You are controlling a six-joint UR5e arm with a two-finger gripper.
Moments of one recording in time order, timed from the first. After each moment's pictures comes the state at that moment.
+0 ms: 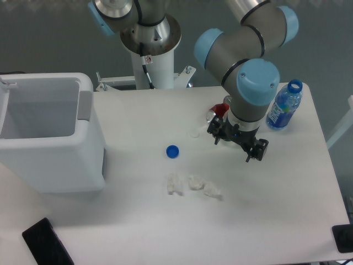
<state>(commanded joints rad) 2.61 -1.95 -1.52 -1.24 1.56 1.18</state>
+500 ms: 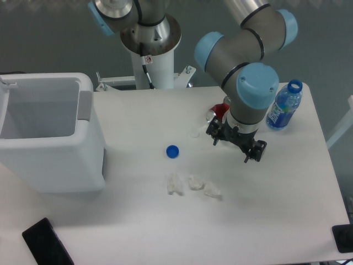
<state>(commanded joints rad) 2.61 -1.93 -1.55 -1.24 1.55 1.16</state>
